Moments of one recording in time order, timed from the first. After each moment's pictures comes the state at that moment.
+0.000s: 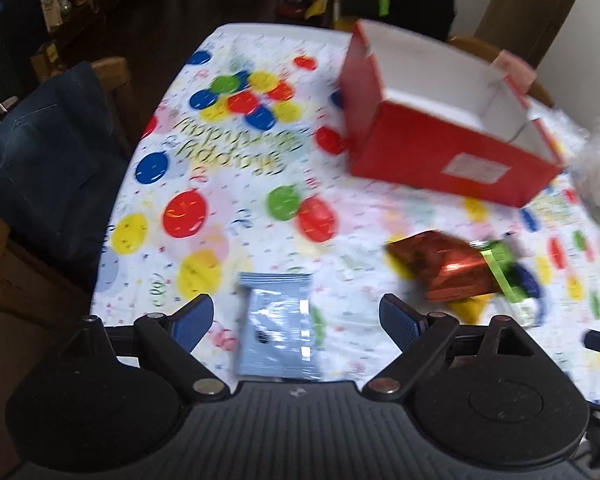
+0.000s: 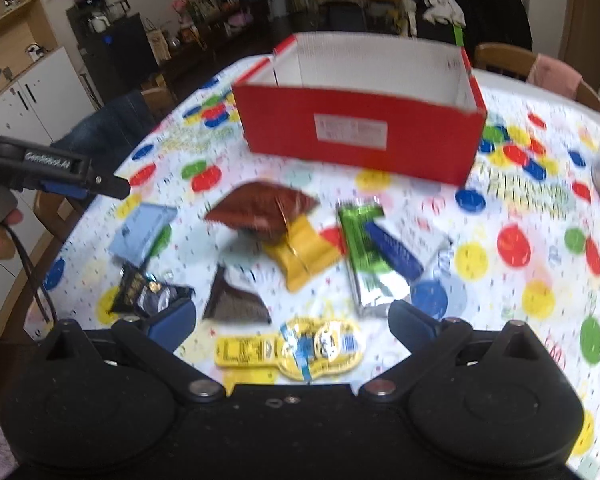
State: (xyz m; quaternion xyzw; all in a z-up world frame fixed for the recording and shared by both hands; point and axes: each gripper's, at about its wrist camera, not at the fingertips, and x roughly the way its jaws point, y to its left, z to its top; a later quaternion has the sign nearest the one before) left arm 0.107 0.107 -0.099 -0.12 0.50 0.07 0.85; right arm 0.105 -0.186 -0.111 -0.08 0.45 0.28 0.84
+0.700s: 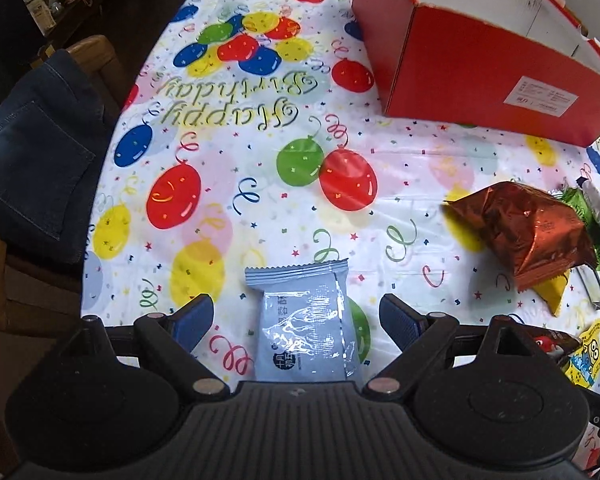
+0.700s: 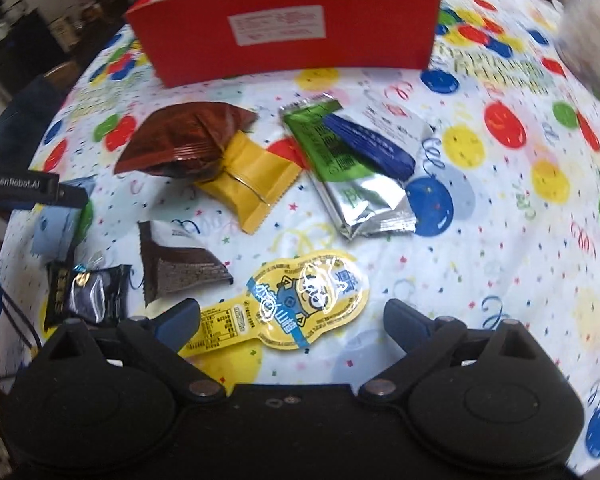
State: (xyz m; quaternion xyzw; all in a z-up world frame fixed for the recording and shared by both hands) left arm 0.153 0.097 -0.156 -0.05 0.57 0.09 0.81; right arm 0.125 -0.168 -0.172 -0.03 0.56 0.15 0.82
